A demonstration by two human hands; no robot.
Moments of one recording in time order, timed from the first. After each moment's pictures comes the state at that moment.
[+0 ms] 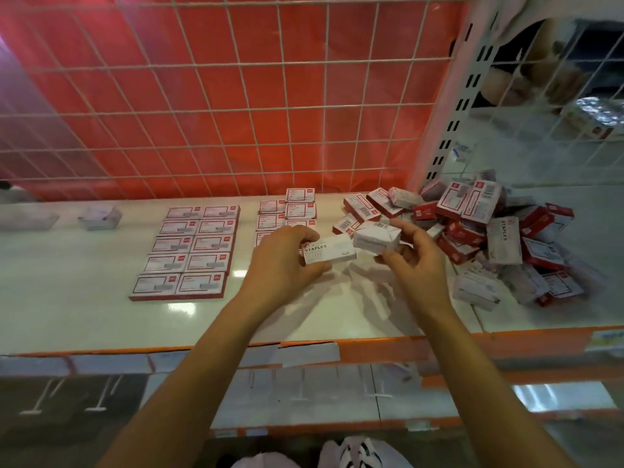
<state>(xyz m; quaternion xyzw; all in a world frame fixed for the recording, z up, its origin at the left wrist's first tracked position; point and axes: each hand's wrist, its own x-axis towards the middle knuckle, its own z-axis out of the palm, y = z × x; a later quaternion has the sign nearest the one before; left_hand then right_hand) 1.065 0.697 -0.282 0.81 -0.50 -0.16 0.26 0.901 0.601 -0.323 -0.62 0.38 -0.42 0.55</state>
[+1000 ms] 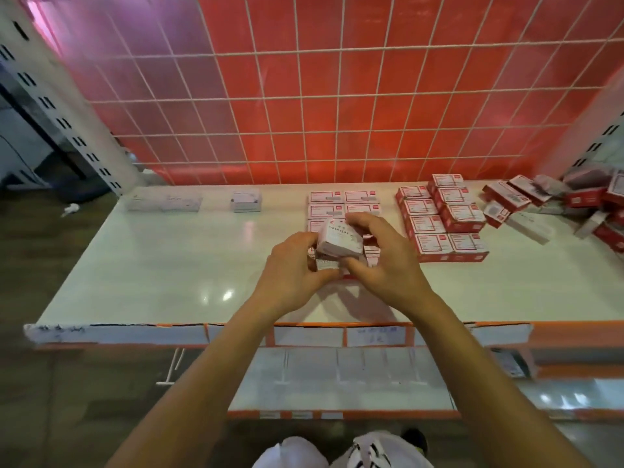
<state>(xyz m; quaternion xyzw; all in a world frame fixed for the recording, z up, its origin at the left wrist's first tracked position) 1.258 0.859 -0.306 0.79 -0.48 -0.21 0.33 1.126 0.758 -0.321 -0.85 0.25 -0.29 0.37</state>
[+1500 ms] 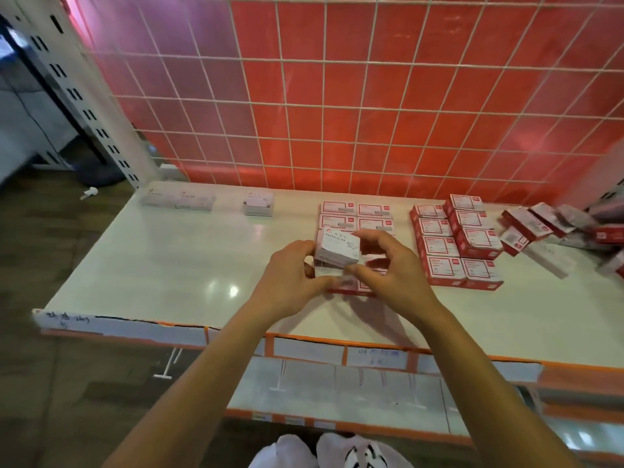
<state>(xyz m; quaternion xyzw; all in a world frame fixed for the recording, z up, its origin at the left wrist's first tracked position) 1.271 0.859 -0.312 0.79 -0.44 -0.23 0.35 1.135 0.742 -0.321 -0.81 0.27 -0.24 0.45</state>
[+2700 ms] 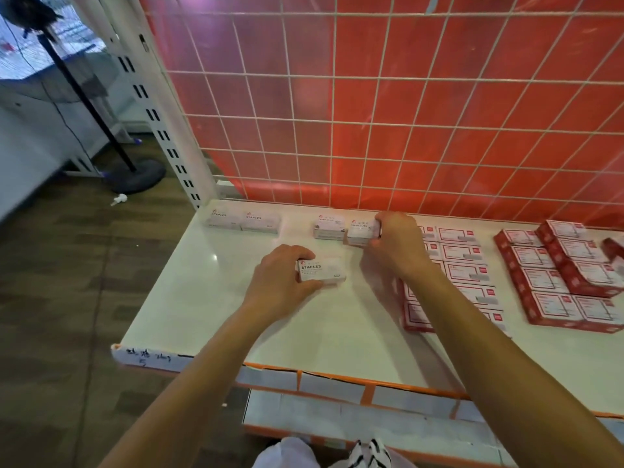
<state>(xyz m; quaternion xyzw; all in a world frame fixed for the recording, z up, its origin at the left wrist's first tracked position) 1.412 0.910 -0.322 0.86 -0.42 -0.16 0.26 1.311 0.730 -0.322 -0.89 0.41 -0.10 0.19</state>
